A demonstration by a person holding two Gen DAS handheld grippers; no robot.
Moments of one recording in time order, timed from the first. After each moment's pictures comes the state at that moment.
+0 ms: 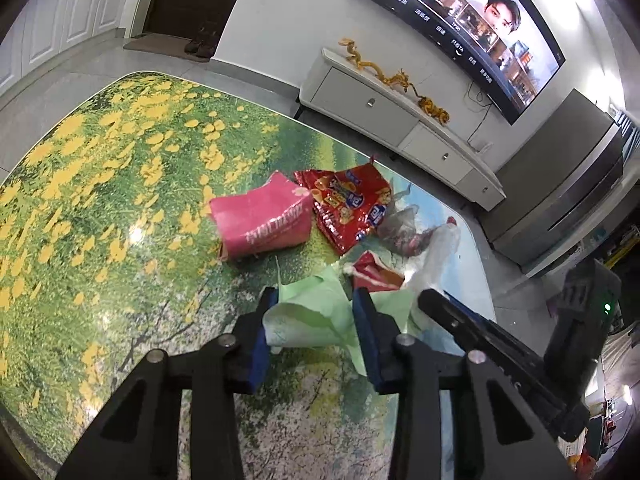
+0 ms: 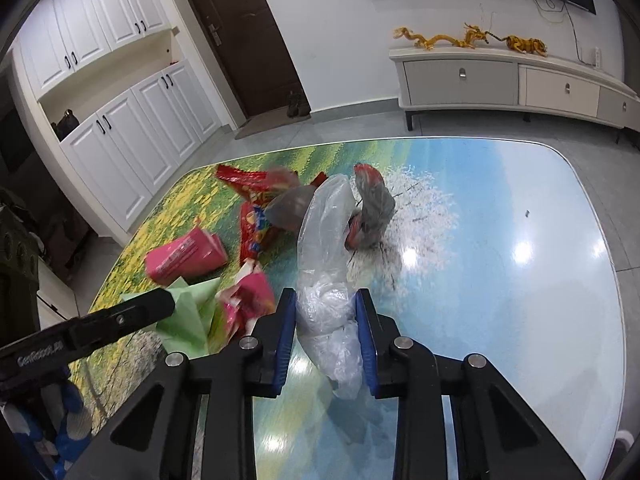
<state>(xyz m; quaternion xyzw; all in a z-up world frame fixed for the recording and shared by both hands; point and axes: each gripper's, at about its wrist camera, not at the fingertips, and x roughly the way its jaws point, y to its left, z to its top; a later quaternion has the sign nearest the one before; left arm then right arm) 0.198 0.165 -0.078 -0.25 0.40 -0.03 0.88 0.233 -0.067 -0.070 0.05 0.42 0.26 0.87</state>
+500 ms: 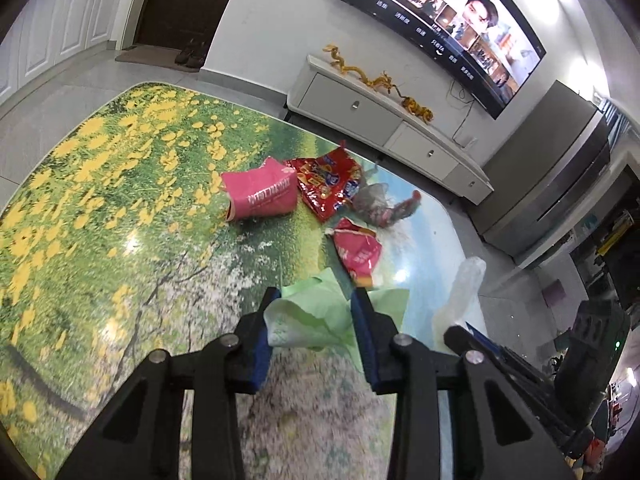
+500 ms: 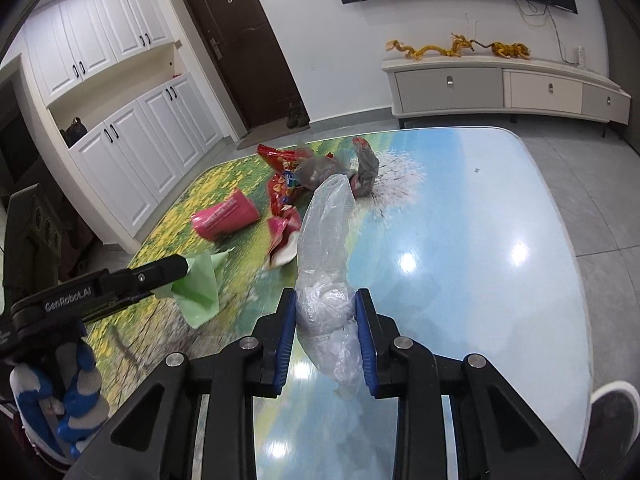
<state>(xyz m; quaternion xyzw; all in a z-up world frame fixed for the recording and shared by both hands) 0.138 0.155 -0.056 -0.24 0.39 -0.04 0.89 0.144 -0.101 -0.055 0.06 0.40 0.25 0.88</state>
